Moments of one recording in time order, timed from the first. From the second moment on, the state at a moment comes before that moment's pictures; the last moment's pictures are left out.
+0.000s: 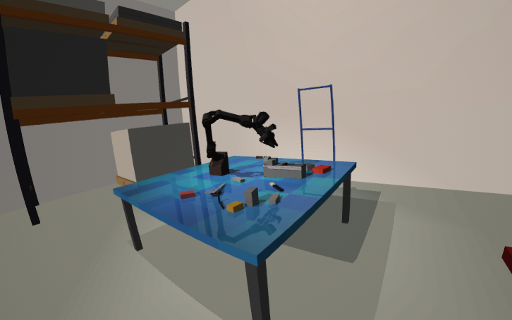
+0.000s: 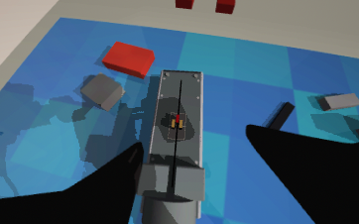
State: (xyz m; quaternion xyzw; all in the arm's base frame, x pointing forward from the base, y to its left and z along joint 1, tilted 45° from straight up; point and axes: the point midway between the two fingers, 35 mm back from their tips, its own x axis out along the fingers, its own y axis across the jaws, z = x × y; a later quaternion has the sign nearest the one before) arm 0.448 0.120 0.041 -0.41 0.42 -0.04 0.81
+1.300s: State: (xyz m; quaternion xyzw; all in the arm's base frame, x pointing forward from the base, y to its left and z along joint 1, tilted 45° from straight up) arm 0.437 0.128 0.042 -0.41 0.42 -0.05 0.81
